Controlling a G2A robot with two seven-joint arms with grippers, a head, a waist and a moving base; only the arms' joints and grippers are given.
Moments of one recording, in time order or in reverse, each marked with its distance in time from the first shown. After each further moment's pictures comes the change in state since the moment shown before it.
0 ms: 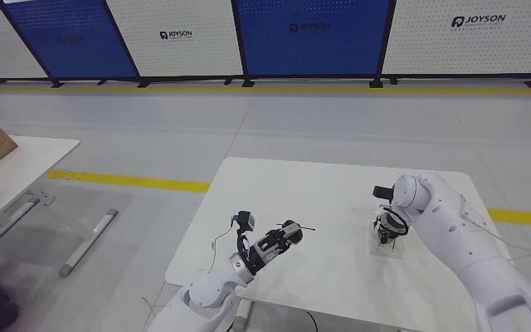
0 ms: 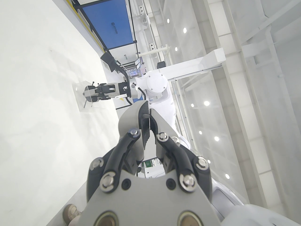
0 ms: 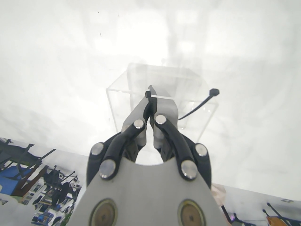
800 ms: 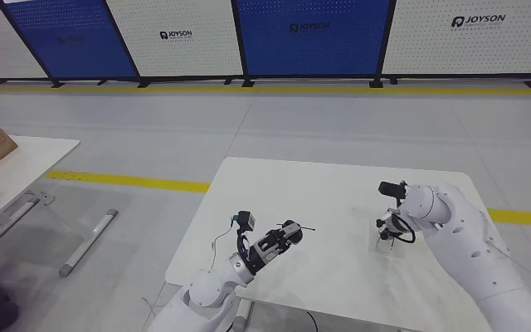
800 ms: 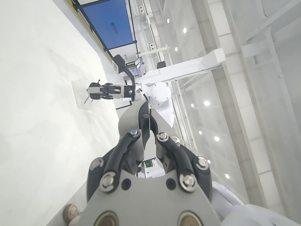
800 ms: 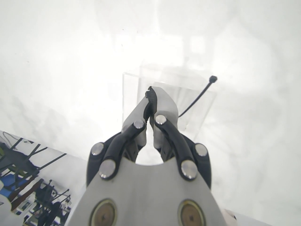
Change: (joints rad) left arm 0.000 0.000 0.000 0.000 0.000 0.000 0.000; right arm -0.222 0.149 0.254 -0.409 -0.103 0.044 -0.061
